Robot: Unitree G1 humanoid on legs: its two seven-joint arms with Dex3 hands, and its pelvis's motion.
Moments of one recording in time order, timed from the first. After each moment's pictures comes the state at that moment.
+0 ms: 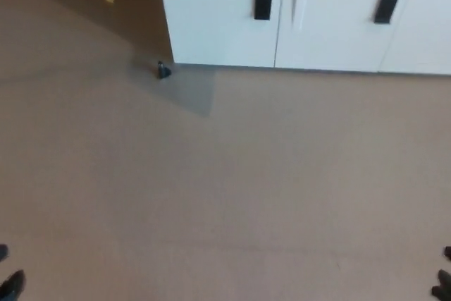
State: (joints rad) left_arm -0.15 0.43 0.35 1.15 -0.13 -0.19 -0.16; right_arm -0.05 -0.36 -0.29 0.94 0.12 -0.18 0.18
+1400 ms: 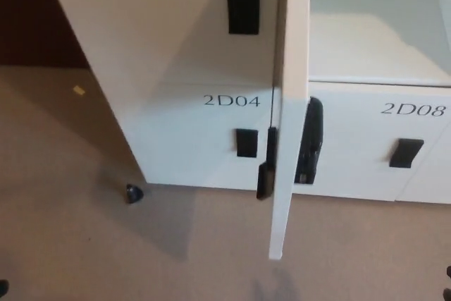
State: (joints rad) left_arm -0.04 0.44 0.28 1.14 -0.12 -0.23 -0.15; right_arm -0.01 -0.37 -0.23 1.00 0.08 -0.25 0.17
